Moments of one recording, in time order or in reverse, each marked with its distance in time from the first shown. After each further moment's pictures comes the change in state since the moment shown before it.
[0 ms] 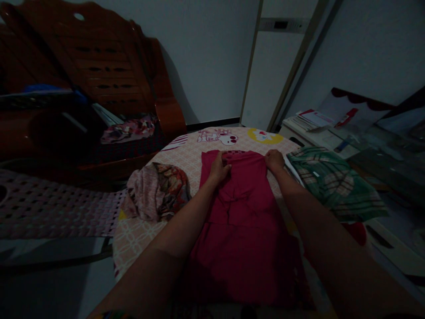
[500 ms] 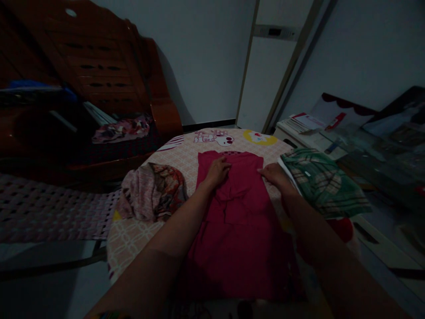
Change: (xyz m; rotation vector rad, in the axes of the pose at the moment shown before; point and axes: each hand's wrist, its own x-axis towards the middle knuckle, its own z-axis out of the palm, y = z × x) left_hand -0.003 0.001 -0.003 0.532 -0.183 0.289; right_hand -0.056 0.016 -0.029 -0.008 -0.325 -0.057
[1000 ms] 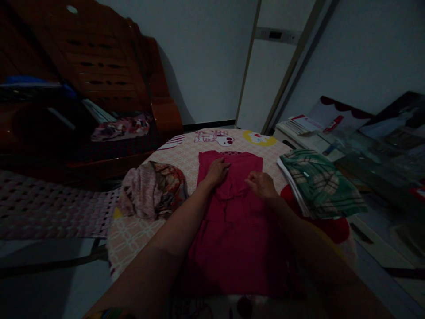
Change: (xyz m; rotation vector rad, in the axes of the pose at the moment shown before) left_hand 0.001 -0.010 0.009 0.083 0.002 -0.002; right_hand -0.073 -0.036 0.021 -0.082 0.219 -0.437
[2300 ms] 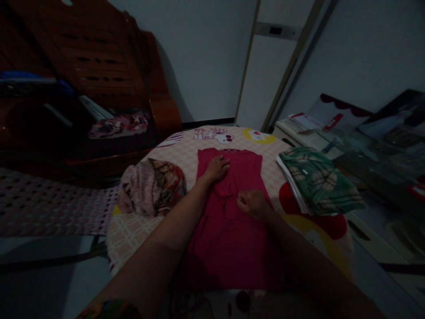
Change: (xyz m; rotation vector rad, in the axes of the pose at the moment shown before) left_hand 0.003 0.008 -0.015 -0.013 -0.130 -0.024; right_hand -0.051 -0.028 0.027 0.092 -0.112 -0.197
